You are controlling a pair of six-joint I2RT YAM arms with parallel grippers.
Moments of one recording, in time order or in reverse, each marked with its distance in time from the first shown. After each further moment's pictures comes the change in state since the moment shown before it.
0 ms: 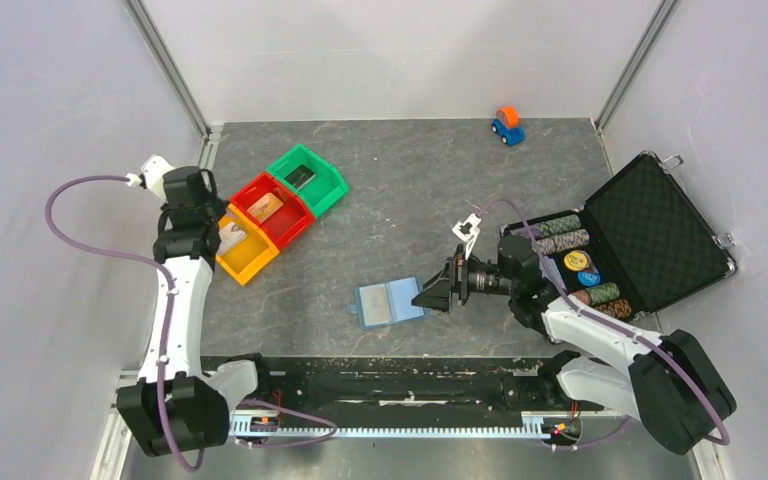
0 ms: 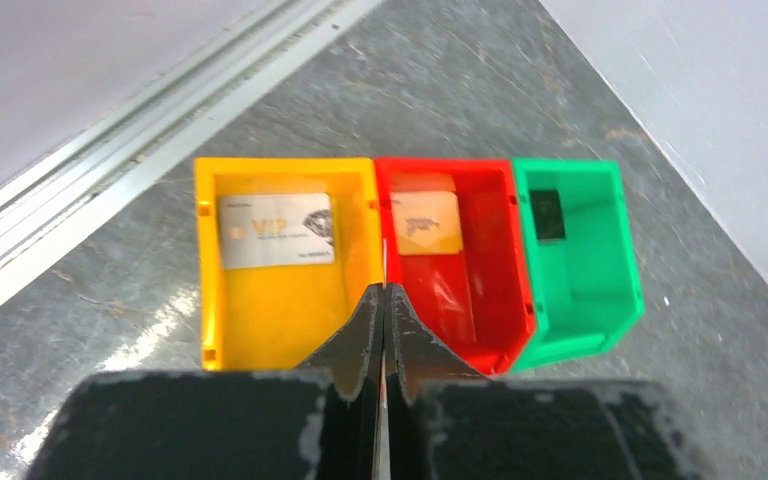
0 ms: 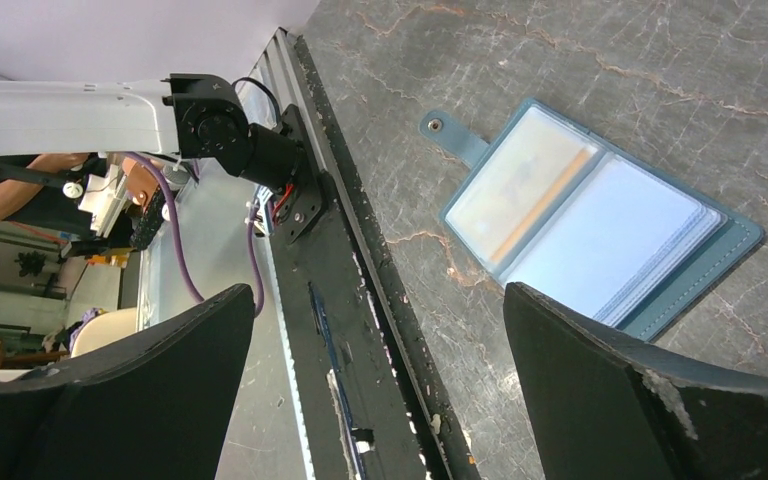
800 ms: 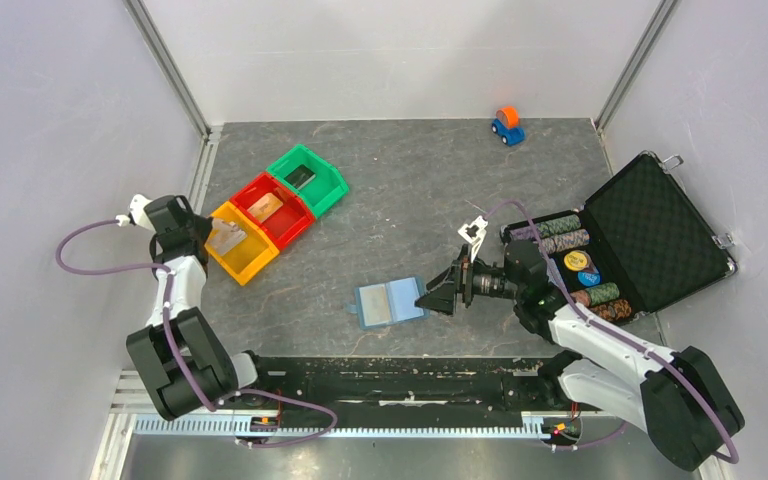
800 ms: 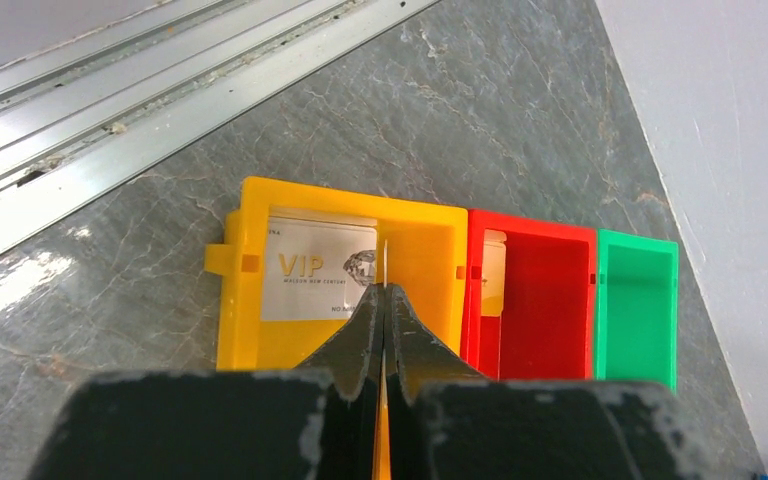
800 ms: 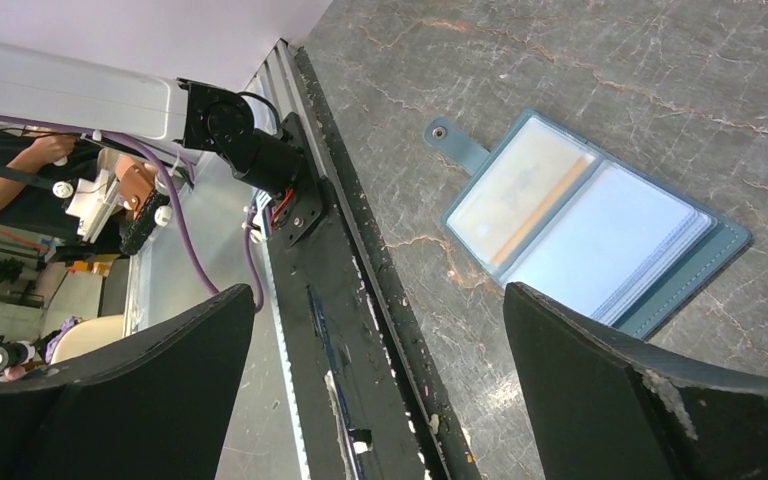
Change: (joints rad) left arm 0.329 0.189 -0.267 0.423 0.280 -0.128; right arm 0.000 -0.091 -0.022 -0.018 0.016 -0.011
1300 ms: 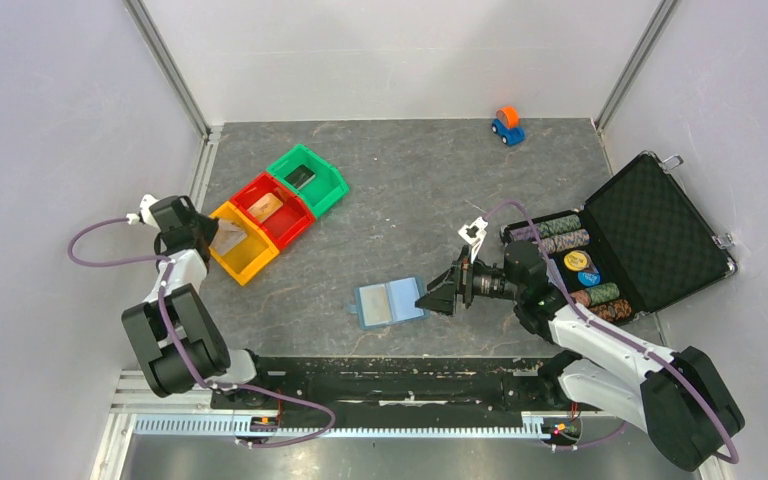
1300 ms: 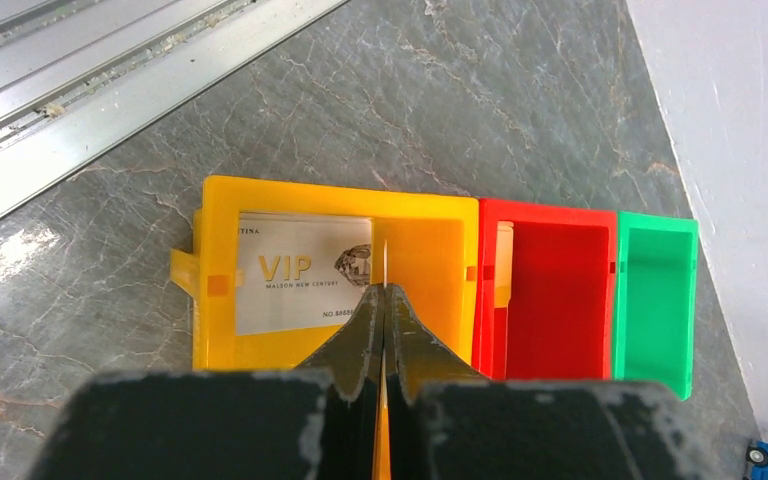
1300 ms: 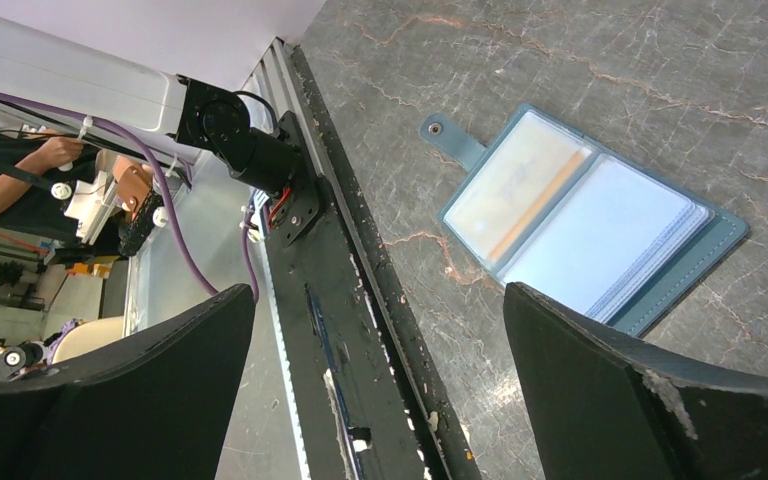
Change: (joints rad) left arm 0.003 0.120 -0.011 0.106 0.091 0.000; right arm 0.000 -0.006 -0.008 -0.014 0.010 0.001
